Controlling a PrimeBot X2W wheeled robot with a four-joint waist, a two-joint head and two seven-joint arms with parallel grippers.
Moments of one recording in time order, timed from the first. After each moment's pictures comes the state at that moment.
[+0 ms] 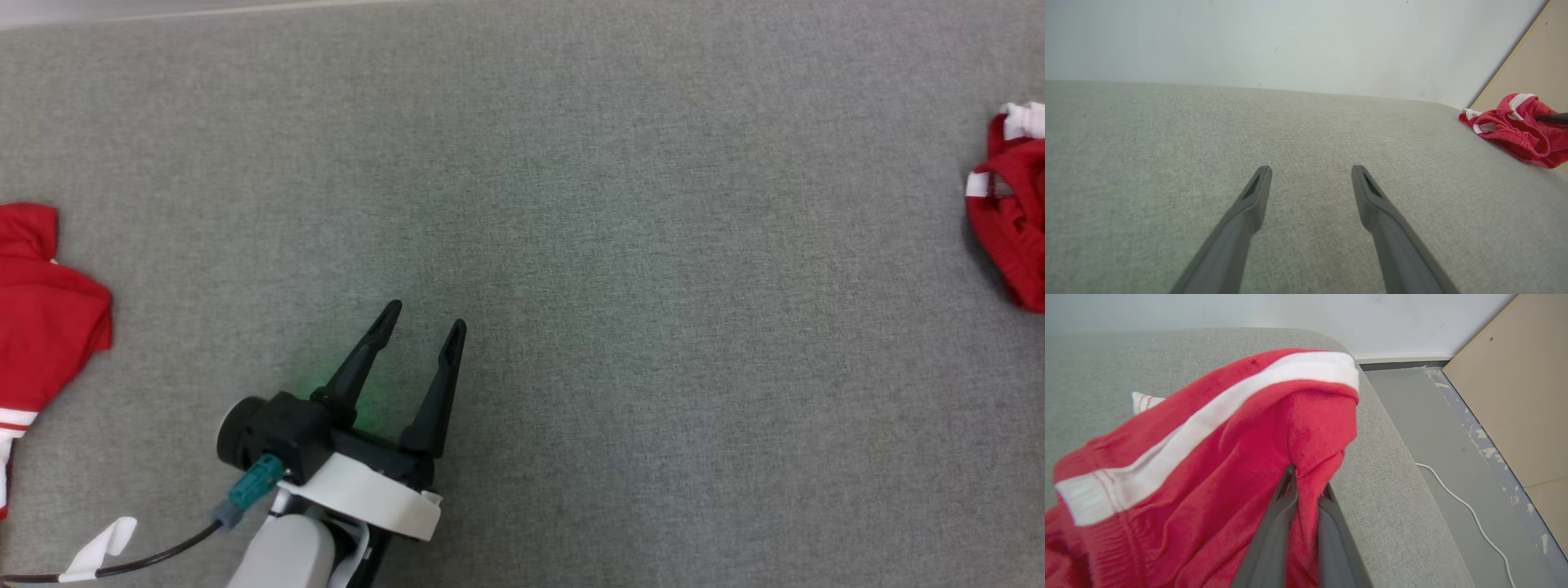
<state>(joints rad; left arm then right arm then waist) -0.31 0.14 -0.30 0.14 -0.23 -0.13 -0.26 -0.88 -0.53 0.01 0.89 0.41 0.13 0.24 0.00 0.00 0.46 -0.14</state>
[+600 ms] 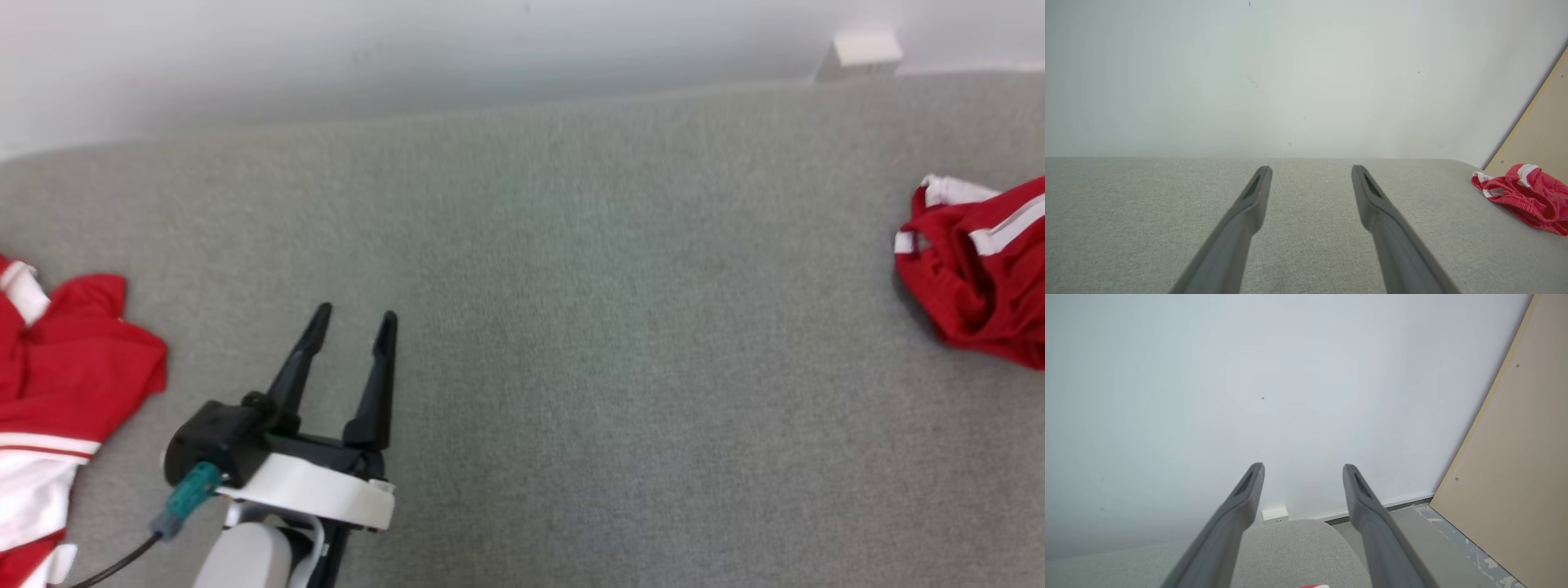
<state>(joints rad) -0.27 0.11 -0.17 0.14 -0.25 -0.12 -0.26 -1.02 -0.50 -0.01 0.85 0.38 0.13 -0.03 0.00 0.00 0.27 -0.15</state>
